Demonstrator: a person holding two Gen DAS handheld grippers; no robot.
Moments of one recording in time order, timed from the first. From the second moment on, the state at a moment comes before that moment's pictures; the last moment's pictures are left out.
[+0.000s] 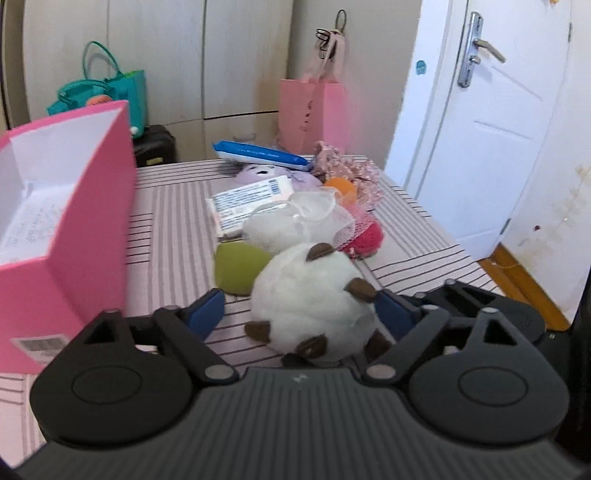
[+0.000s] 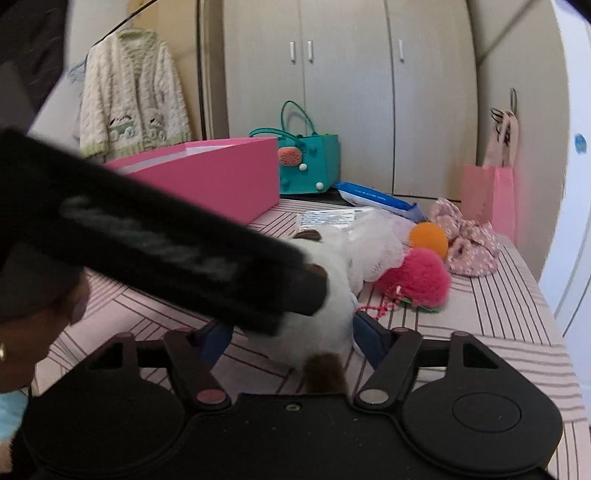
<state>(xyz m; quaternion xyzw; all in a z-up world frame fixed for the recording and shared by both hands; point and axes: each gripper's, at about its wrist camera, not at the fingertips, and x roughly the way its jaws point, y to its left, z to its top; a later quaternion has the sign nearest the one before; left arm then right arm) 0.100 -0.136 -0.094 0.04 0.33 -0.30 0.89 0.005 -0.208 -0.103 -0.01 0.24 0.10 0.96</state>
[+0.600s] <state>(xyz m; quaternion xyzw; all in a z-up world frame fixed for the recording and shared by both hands) 0.099 -0.134 -0.109 0.02 0.35 -0.31 0.89 0.004 -0.203 -0.106 0.01 0.26 0.10 0.96</state>
